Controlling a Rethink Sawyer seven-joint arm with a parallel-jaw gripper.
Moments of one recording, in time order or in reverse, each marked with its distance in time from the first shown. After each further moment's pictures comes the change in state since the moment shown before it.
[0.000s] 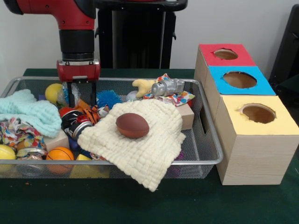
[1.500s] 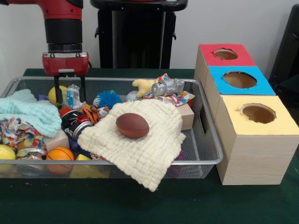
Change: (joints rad) arm -0.108 -0.058 0.118 0.018 0.065 0.071 0.000
